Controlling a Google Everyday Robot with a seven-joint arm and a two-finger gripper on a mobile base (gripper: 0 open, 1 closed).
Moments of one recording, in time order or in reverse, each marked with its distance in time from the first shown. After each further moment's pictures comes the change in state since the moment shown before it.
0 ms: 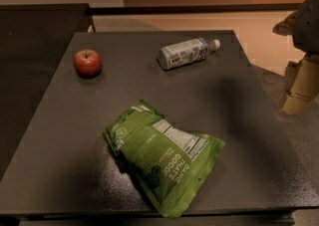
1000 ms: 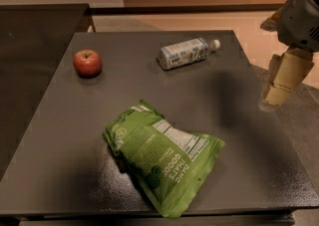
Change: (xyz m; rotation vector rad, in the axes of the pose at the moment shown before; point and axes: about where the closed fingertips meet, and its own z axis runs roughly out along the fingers) arm -0.017 -0.017 0.013 -0.003 -0.044 0.004
